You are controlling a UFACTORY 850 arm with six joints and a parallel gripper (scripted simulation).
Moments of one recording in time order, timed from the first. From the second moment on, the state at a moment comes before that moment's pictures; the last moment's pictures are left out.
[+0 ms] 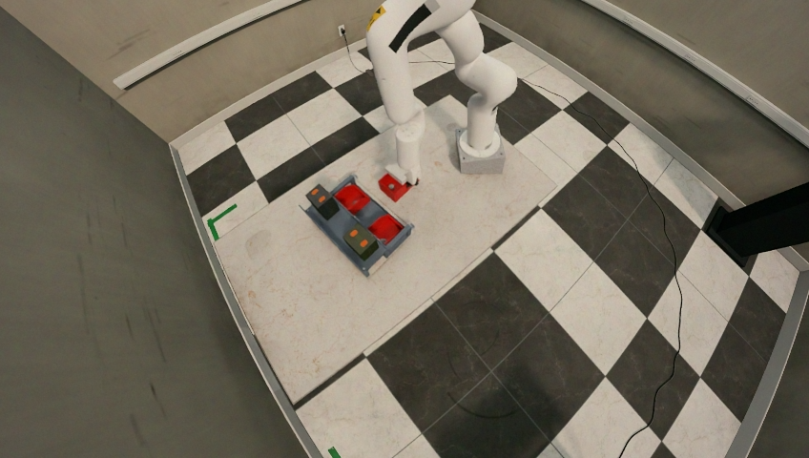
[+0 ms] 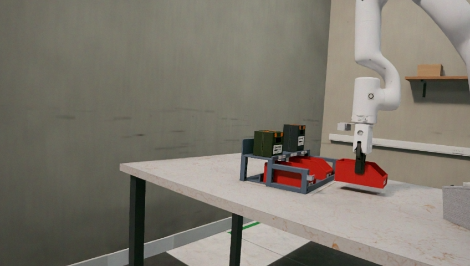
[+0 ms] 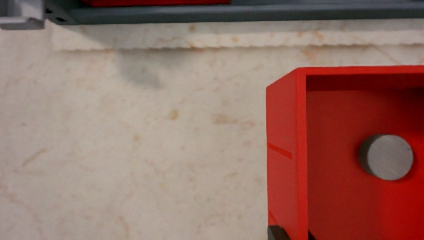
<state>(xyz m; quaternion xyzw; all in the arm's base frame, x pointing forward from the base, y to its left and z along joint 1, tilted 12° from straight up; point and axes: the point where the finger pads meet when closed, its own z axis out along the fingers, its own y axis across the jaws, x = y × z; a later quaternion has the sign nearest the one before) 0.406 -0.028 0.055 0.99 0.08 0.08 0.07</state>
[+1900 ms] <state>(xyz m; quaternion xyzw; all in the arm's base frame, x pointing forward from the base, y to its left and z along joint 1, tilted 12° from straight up) 0.406 -0.020 0.053 0.99 0.08 0.08 0.07</state>
